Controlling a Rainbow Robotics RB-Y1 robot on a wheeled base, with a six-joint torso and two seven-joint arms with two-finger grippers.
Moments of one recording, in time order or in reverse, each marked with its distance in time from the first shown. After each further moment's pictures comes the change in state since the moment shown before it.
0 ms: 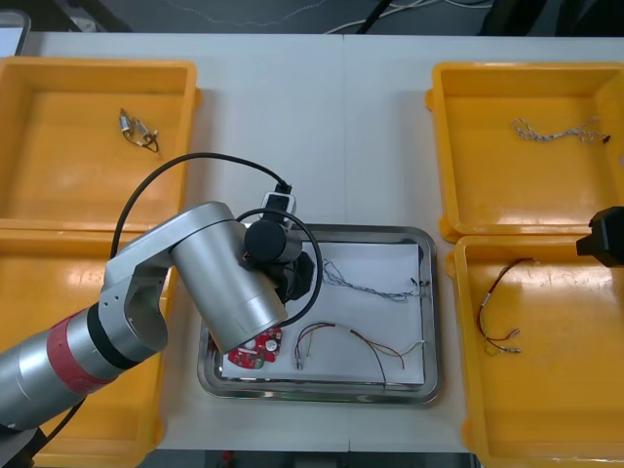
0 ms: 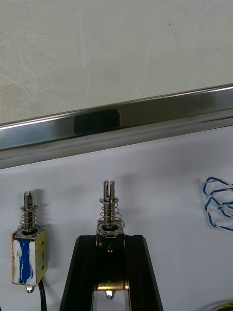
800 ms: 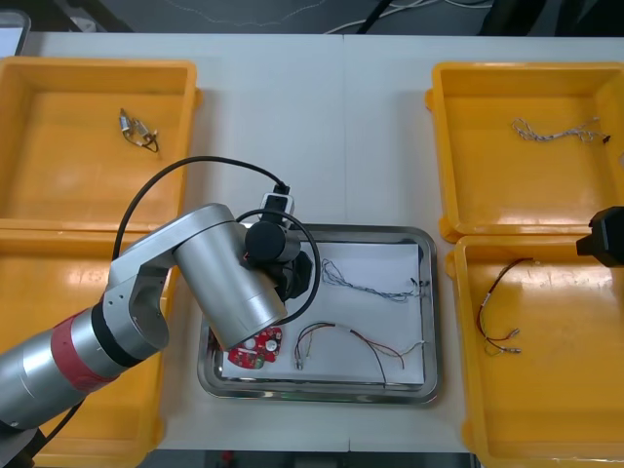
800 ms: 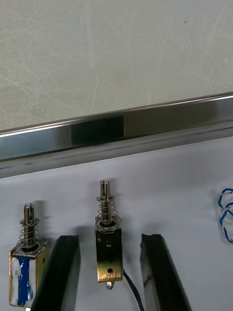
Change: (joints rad) right arm 0.000 0.000 0.000 0.000 0.000 0.000 0.000; left arm 0.000 -0.001 -0.003 0.041 -0.008 -0.038 0.000
